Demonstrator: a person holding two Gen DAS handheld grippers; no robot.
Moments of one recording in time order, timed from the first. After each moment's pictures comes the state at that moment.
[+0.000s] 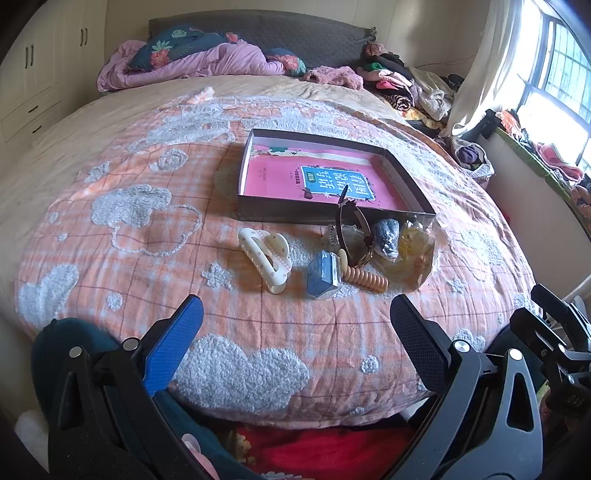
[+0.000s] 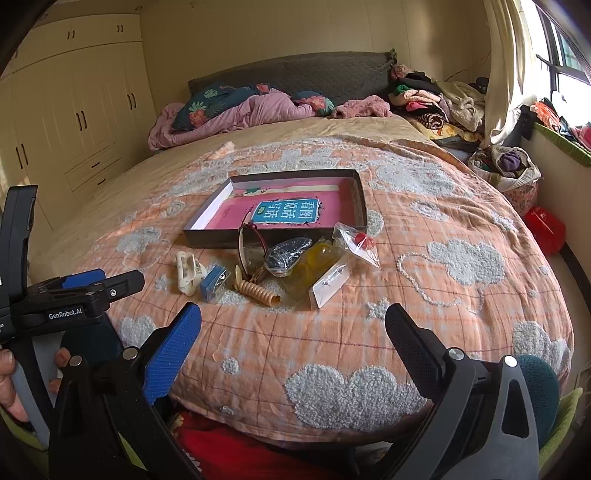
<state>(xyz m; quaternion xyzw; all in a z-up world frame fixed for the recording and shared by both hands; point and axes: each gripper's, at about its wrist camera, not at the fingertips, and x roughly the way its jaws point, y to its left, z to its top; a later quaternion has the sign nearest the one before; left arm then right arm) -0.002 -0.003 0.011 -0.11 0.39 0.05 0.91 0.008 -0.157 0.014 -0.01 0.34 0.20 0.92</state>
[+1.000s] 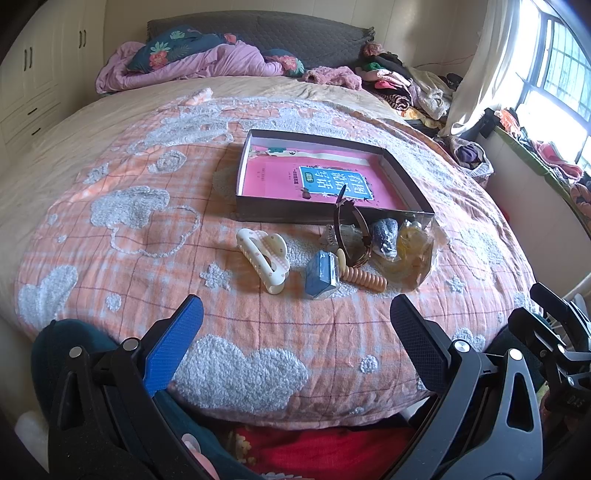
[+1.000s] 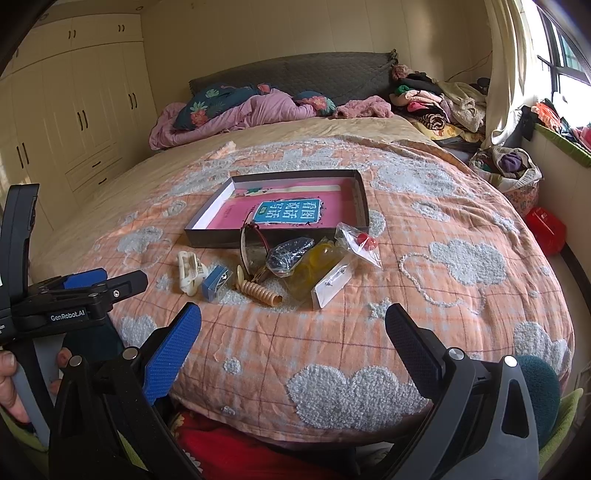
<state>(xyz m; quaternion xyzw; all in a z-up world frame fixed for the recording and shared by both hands) -0.003 -0.003 0.015 -0.11 0.39 0.05 0.91 0.006 -0.157 0.017 -0.01 0.34 0.21 0.92</state>
